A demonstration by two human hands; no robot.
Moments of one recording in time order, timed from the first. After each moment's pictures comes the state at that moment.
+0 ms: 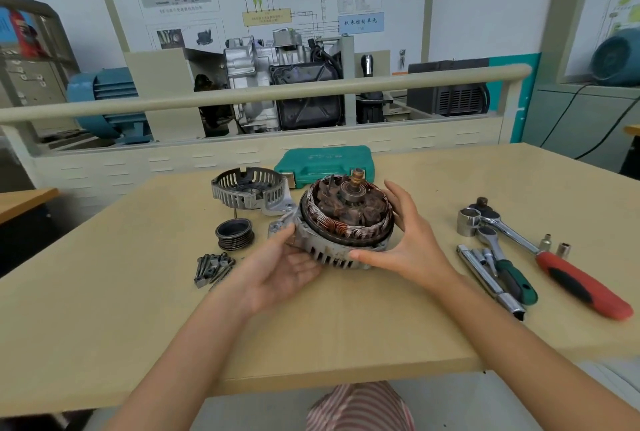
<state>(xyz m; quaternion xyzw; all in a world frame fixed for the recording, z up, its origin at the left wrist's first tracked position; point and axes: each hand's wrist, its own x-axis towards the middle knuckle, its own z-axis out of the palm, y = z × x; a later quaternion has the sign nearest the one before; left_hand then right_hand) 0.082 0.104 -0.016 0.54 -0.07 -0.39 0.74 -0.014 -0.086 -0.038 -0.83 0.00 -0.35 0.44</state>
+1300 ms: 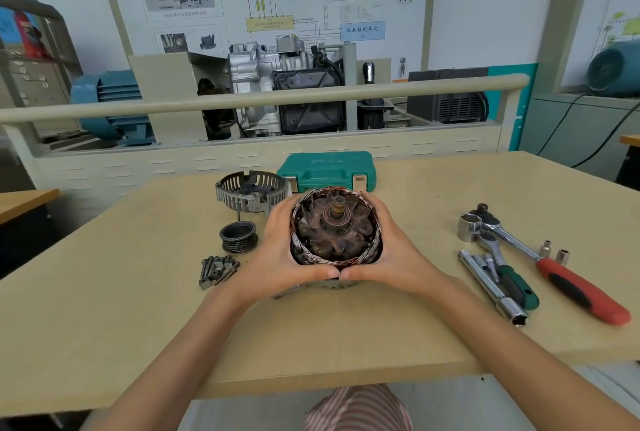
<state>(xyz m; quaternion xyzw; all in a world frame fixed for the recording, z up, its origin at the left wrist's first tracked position) 0.095 0.115 -0.019 0.75 -0.49 0.00 0.44 -0.005 -0.070 -0.035 -0.84 -0.05 -0.24 0.48</state>
